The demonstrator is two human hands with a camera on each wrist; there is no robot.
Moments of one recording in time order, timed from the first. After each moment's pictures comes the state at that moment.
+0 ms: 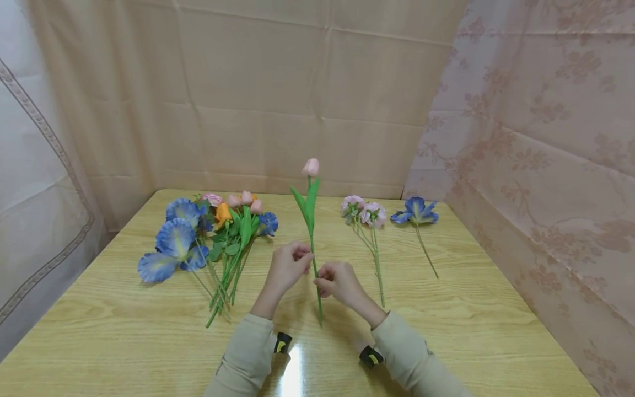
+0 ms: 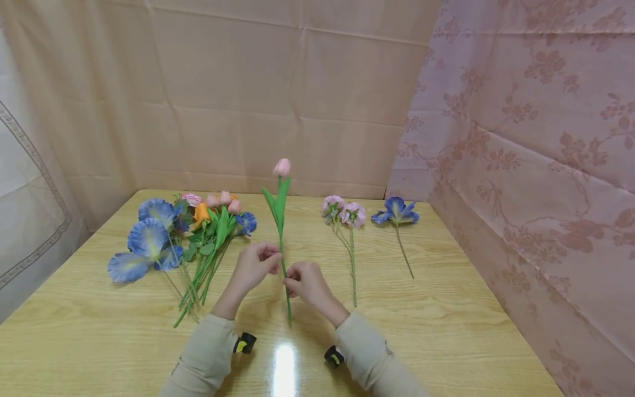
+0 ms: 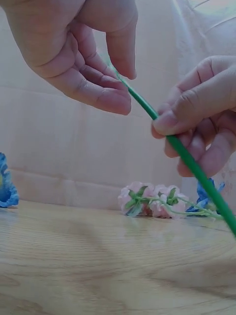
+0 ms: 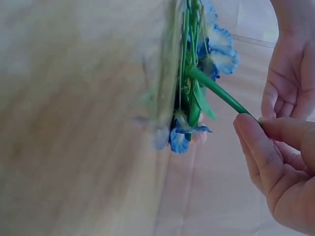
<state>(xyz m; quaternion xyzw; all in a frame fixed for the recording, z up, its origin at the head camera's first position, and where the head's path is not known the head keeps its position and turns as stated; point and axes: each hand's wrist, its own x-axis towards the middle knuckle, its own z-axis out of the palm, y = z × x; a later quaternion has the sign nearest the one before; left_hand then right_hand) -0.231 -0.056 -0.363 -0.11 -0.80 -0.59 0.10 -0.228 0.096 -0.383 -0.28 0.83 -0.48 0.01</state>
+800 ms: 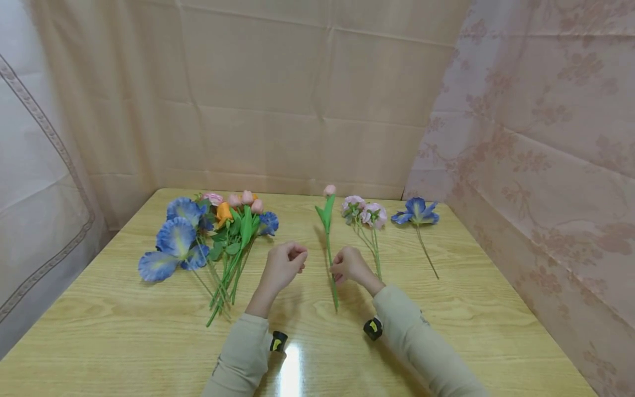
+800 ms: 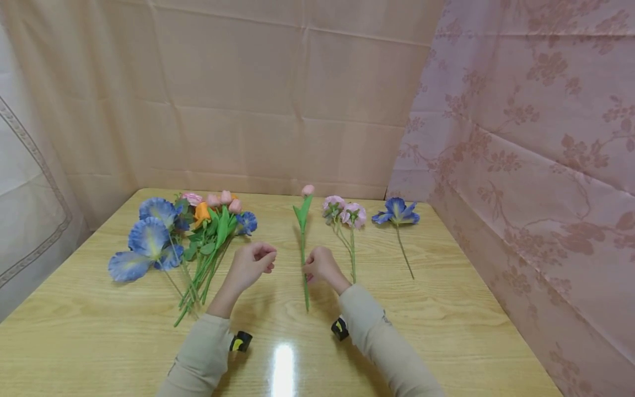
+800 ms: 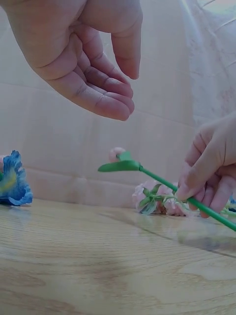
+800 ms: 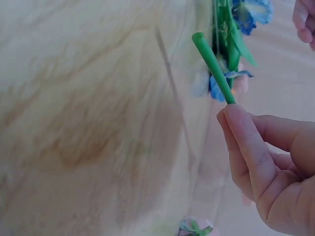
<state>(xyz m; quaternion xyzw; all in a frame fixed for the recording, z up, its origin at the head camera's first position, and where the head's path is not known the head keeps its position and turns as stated) -0.231 -0.066 -0.364 -0.11 -0.81 -0.56 0.10 -0.283 0.112 -0.387 -0.12 0.89 -0.43 0.10</state>
